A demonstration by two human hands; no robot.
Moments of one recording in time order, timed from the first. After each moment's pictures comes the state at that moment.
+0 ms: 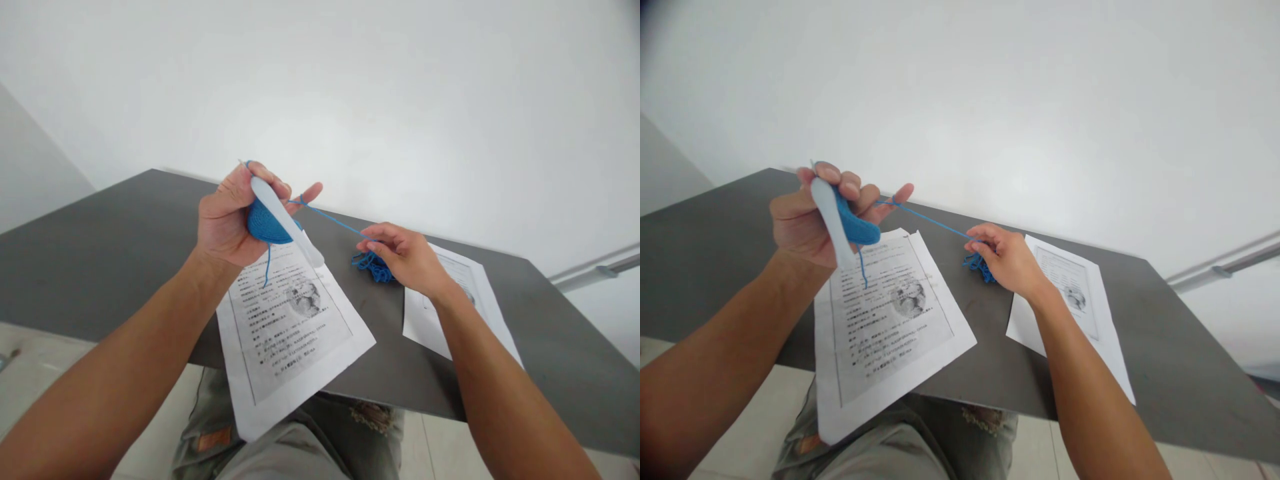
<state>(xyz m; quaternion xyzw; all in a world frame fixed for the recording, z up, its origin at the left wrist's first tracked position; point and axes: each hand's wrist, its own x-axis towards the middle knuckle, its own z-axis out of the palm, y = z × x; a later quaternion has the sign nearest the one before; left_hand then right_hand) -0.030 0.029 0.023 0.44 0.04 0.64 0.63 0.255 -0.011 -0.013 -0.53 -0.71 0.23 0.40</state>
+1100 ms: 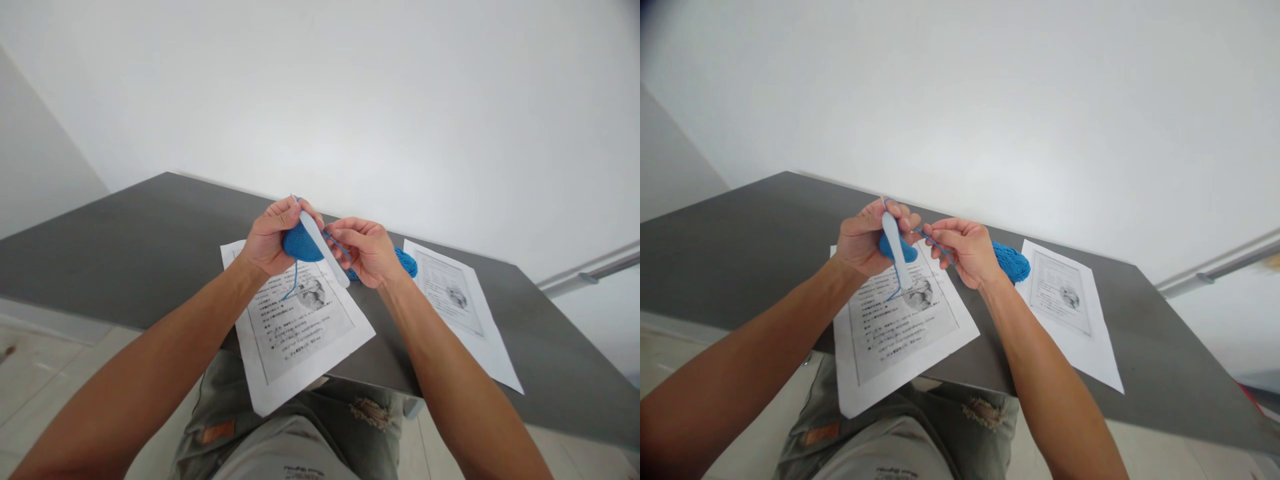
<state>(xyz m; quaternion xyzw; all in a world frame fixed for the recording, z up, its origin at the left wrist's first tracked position) -0.017 0.019 -0.005 0.43 -0.01 0.55 0.71 0.158 -0.010 0.004 -0.38 -0.50 0.57 0.54</state>
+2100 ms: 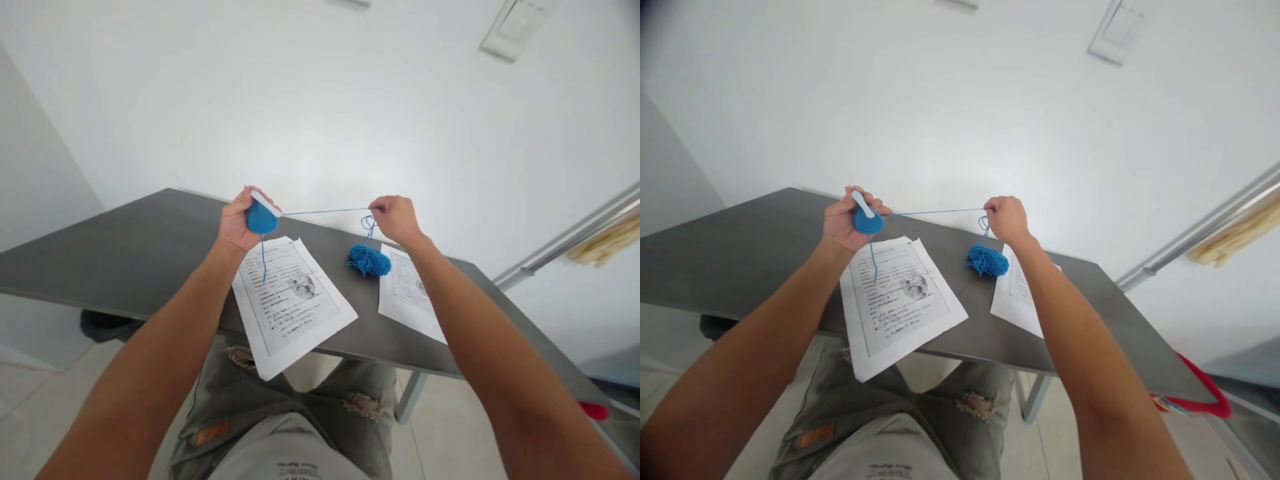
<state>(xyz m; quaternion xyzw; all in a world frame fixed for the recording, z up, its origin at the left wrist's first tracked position) -0.060 0.056 0.005 0.25 0.12 0.69 0.67 0.269 0.018 0.061 -0.68 -0.69 0.02 0.27</state>
